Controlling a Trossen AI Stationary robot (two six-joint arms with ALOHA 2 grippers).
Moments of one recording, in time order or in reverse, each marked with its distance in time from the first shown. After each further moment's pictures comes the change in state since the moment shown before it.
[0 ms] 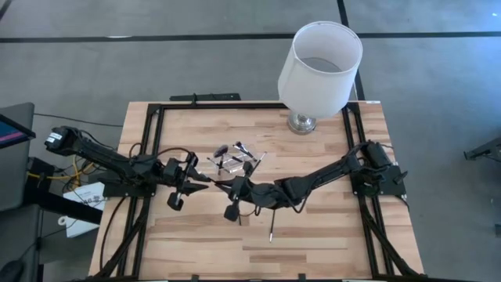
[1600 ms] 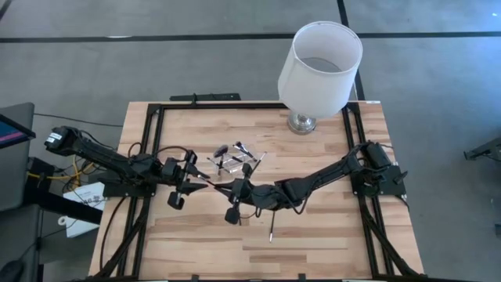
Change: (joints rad) left arm 0.001 0.000 0.001 0.031 -0.021 0.053; right arm 0.002 0.001 0.000 0.007 -0.023 0.005
